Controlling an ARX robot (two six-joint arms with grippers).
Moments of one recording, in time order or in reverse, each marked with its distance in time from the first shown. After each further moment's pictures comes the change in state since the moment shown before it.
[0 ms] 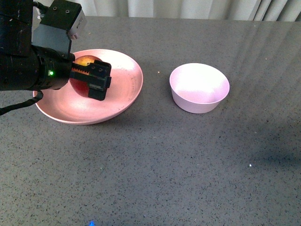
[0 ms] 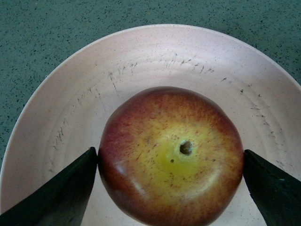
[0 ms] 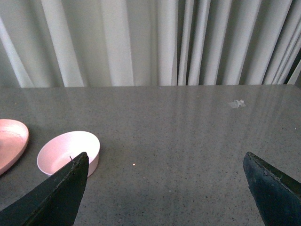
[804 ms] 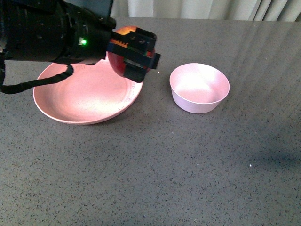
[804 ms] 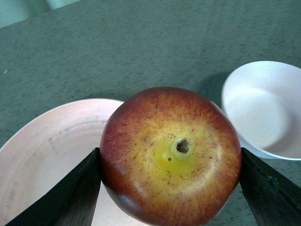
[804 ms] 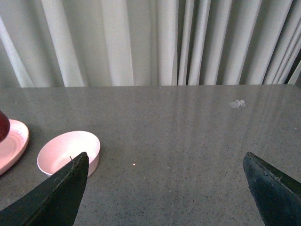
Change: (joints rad) left arm -0.180 -0.171 0.012 -0.069 0.035 0.011; right arm 0.000 0.000 0.000 0.000 0.000 0.000
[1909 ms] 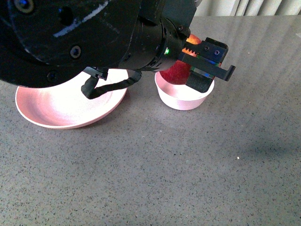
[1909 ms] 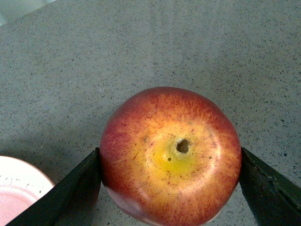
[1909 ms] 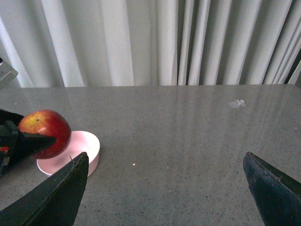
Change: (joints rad) left arm -0.235 0.148 0.212 -0.083 -0.083 -0.040; right arm 0.000 0.000 0.000 0.000 0.000 0.000
